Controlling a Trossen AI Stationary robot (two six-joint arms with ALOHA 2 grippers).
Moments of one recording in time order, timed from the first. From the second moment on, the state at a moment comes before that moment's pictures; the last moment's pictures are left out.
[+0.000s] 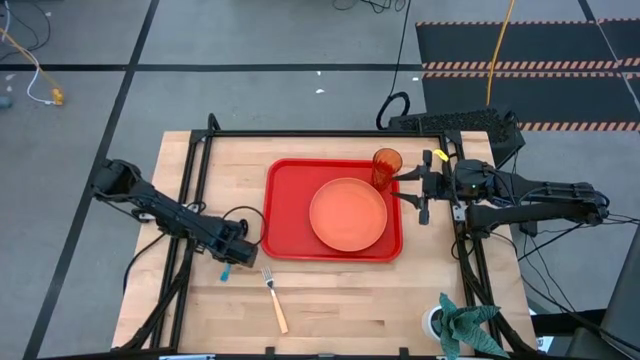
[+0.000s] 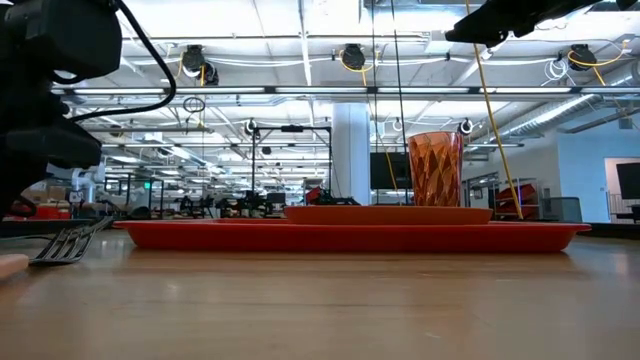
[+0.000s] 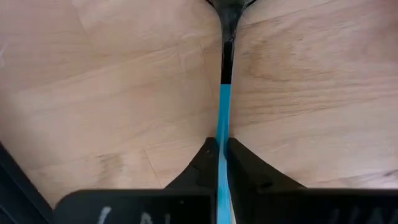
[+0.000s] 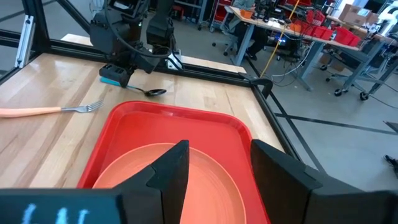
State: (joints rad) left arm -0.39 1.40 0.61 -0.80 0.09 -1.70; right arm -0.08 0.64 0.65 -0.28 0.08 -0.21
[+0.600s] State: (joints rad) left arm -0.33 1.24 0.79 -0.87 -0.16 -1.66; right arm -0.08 0.64 0.65 -0.27 0.08 -0.23
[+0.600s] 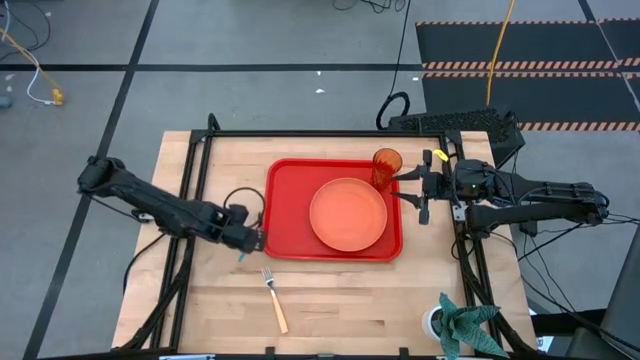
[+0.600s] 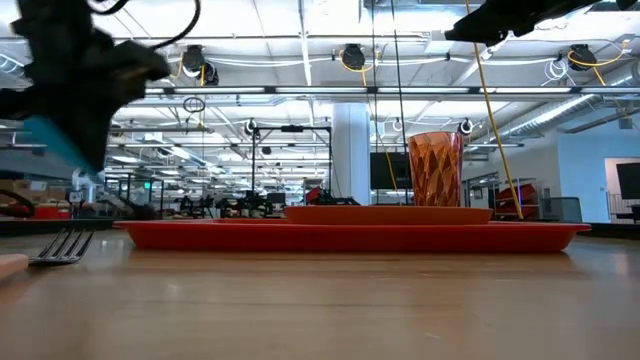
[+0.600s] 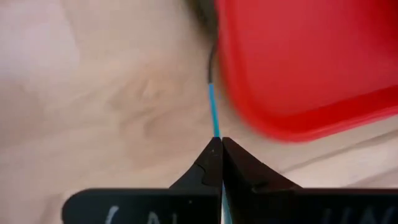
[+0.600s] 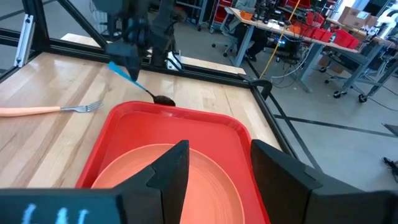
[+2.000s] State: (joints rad) left arm -0.30 1.24 0.54 -0.73 -0.10 -1.72; right arm -0.08 0.64 0.65 -0.26 0.08 -0.22
